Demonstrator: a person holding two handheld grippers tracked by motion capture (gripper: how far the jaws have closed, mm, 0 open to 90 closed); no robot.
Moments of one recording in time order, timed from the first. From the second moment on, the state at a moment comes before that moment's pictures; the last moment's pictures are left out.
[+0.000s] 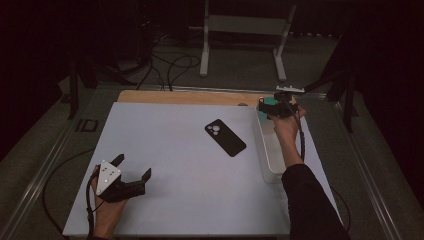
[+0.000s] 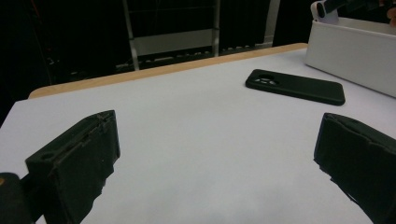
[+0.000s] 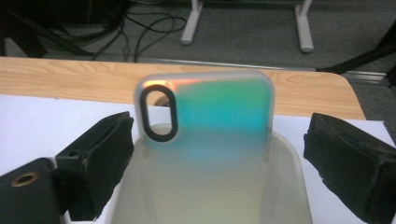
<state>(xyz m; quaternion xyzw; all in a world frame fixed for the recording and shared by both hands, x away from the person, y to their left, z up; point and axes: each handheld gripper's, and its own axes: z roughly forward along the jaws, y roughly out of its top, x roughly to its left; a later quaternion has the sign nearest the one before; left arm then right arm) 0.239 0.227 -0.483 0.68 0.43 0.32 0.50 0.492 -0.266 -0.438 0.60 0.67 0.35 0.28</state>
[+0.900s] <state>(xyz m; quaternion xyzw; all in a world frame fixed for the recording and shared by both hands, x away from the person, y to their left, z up) 0.239 0.227 -0.484 0.68 0.43 0.32 0.50 0.429 -0.246 -0.401 0.49 0.71 0.44 0.26</state>
